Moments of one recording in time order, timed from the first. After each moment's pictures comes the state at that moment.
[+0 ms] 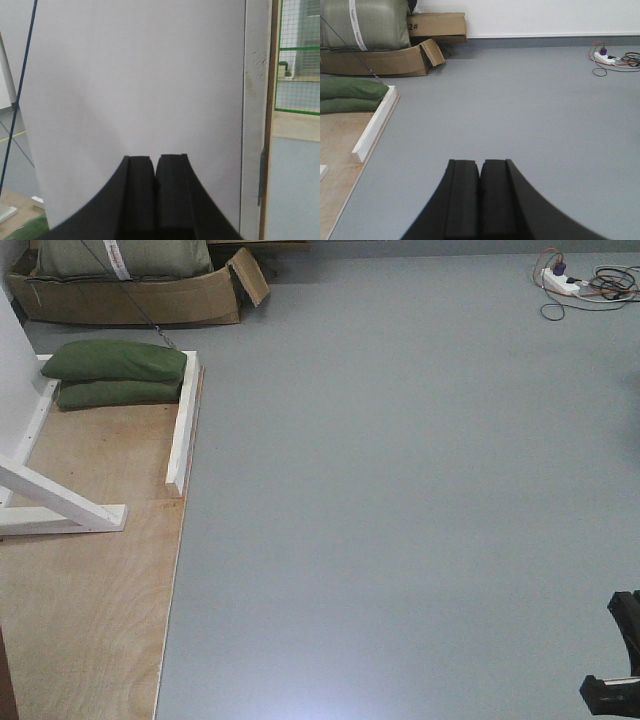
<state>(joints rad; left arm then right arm) 1.19 1.02 -1.37 1.33 0.97 -1.09 0.05 -0.01 0.03 0.07 0.37 -0.05</state>
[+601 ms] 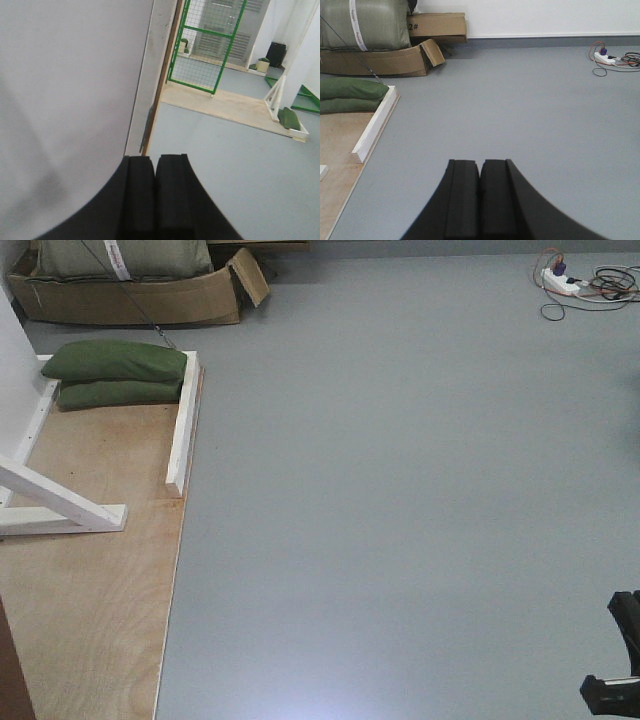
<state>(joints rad) 1.13 0.96 -1.37 0.92 0.87 -1.09 0.05 -0.01 0.03 0.07 0.37 -0.05</state>
